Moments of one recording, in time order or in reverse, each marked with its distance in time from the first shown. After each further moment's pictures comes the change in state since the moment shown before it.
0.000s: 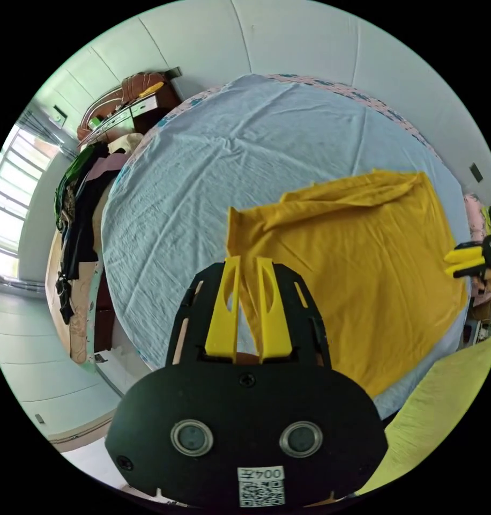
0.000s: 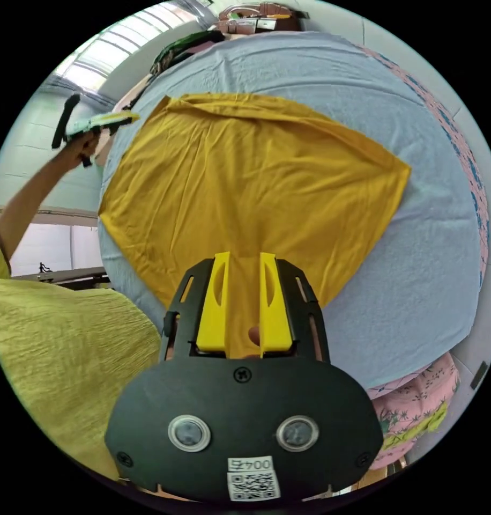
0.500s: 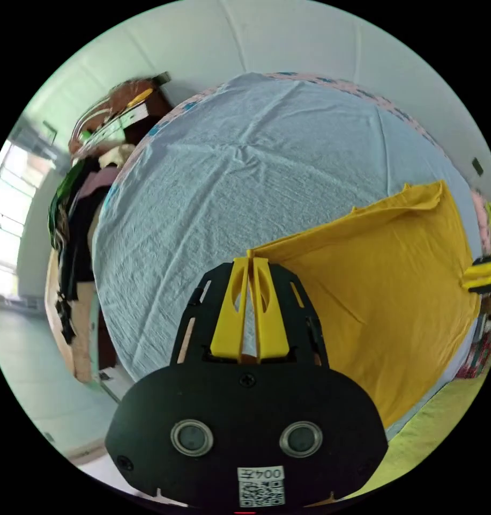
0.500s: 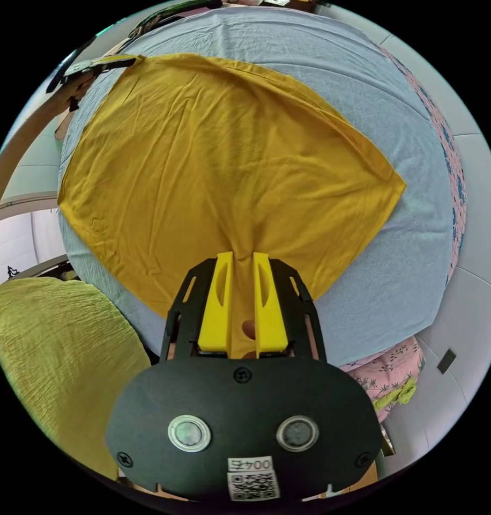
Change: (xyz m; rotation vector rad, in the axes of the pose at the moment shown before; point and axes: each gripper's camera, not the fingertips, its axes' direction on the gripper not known) left arm -0.096 0.015 0.062 0.022 0.010 0.027; right arm -0.047 0.006 0.038 -0.209 0.232 0.011
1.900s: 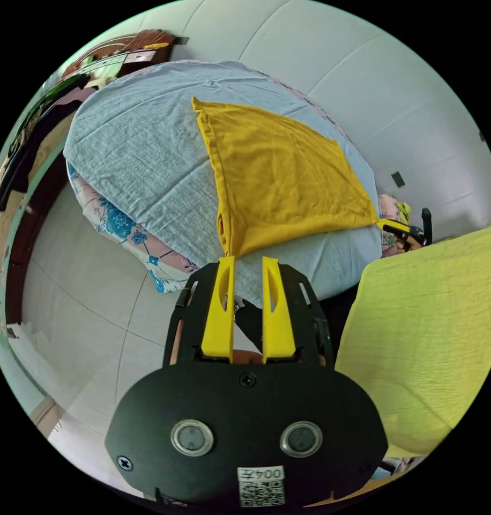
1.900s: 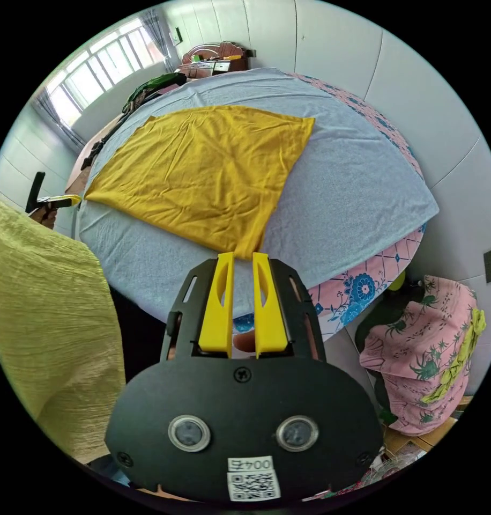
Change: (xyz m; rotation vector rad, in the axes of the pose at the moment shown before) left arm -0.118 0.483 -0.009 -0.006 0.499 -0.111; right arm -0.172 0.423 0.202 0.459 -0.043 0.217
